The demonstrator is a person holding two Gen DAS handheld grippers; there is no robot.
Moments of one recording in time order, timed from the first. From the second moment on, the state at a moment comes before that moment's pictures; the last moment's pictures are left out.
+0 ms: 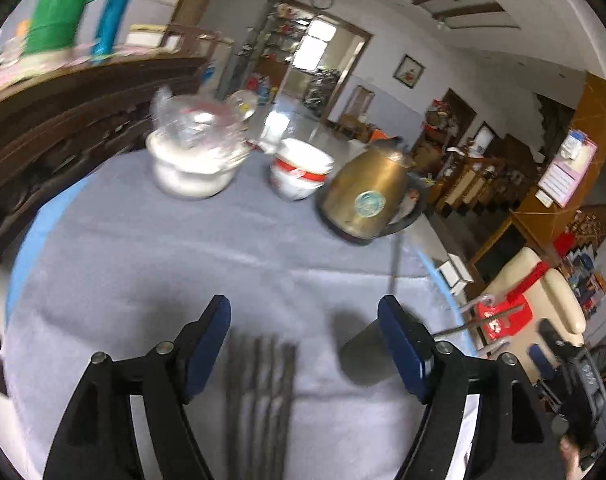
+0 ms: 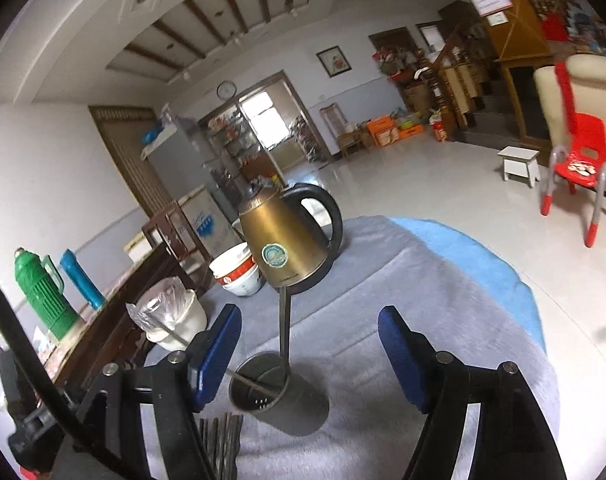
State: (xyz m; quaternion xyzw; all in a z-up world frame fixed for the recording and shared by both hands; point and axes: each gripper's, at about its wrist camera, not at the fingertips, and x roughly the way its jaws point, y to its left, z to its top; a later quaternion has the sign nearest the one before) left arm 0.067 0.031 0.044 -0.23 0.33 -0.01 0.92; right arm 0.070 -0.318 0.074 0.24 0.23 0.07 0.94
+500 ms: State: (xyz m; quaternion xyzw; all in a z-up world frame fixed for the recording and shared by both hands) left arm -0.011 0.093 -0.054 -0.27 0.40 0.10 0.87; right arm -0.001 -0.239 0.002 0.18 0.36 0.14 0.91
